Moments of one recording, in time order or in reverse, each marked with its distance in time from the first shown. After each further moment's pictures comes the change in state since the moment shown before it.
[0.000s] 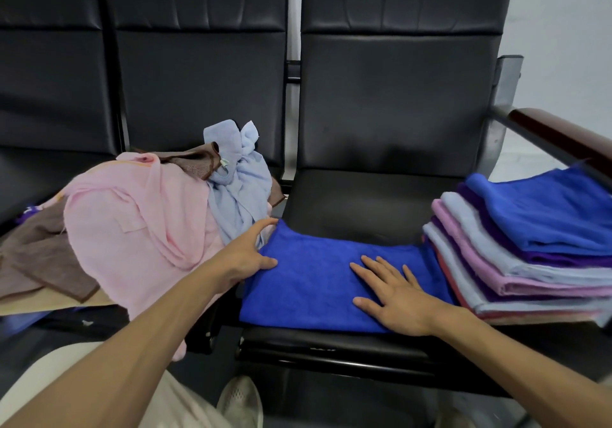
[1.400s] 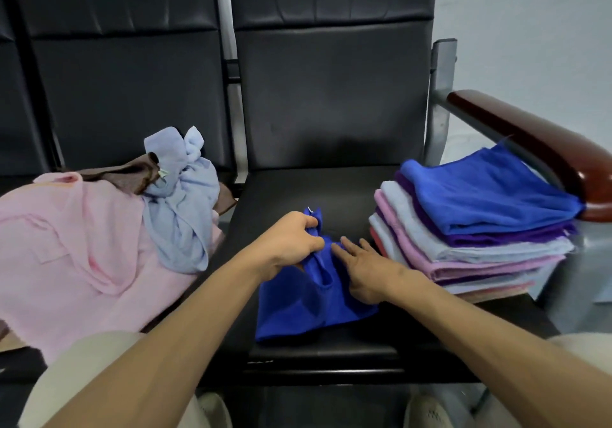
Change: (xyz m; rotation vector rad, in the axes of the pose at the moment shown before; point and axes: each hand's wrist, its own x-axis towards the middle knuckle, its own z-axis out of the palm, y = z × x) left_hand -0.005 0.127 0.104 0.034 -0.179 0.134; right_hand -0.005 0.024 -0.041 -0.180 -0.080 0.126
